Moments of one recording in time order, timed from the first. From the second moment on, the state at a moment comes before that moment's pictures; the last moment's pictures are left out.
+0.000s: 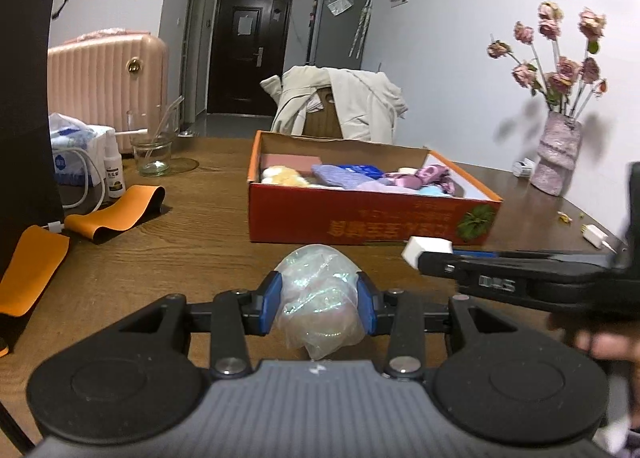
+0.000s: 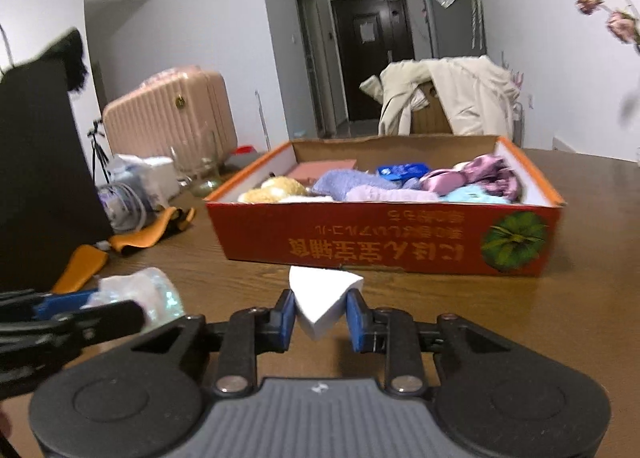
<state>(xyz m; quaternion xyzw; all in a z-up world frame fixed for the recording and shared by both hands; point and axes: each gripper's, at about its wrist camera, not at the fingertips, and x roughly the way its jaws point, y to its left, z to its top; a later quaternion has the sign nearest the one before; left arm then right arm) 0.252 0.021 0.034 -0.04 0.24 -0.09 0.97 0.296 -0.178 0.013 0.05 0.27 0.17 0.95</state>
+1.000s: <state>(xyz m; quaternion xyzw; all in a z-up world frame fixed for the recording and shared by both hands) 0.294 -0.013 0.106 0.01 0.14 -0.08 0.99 0.249 -0.246 0.086 0.06 0.18 0.15 0.97</state>
